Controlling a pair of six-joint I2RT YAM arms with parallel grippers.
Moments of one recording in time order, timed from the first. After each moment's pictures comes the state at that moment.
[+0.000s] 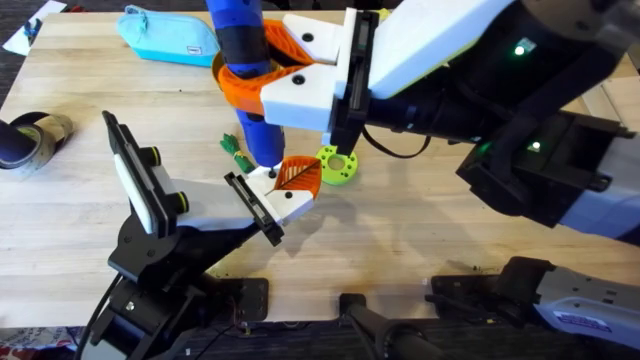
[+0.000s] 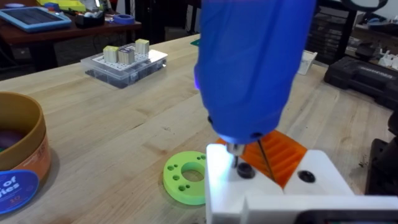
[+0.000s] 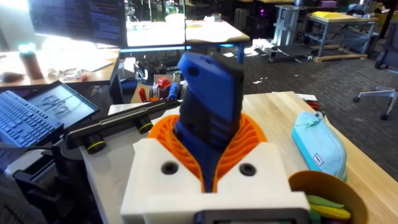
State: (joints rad) left arm -0.48 0.01 0.01 -0.05 0.43 -0.12; right arm 0.82 1.20 0.79 0.54 -0.54 0.05
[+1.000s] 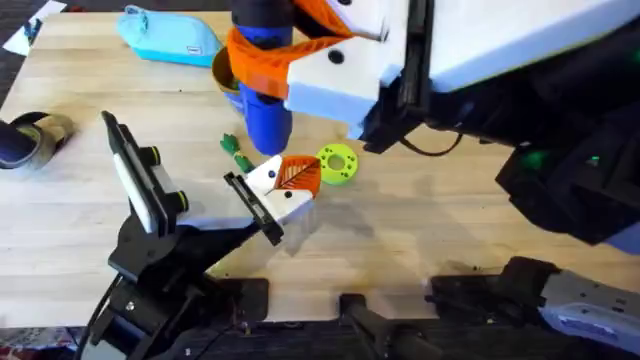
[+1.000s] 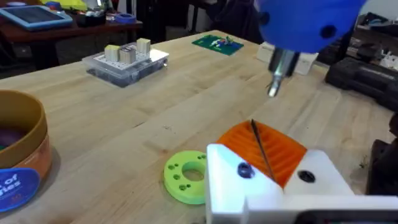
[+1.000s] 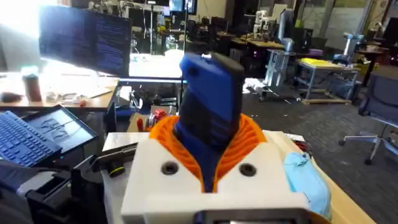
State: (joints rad) left arm -0.48 0.01 0.01 -0.05 0.43 -0.13; right arm 0.81 1.08 0.78 0.59 -0.54 0.05
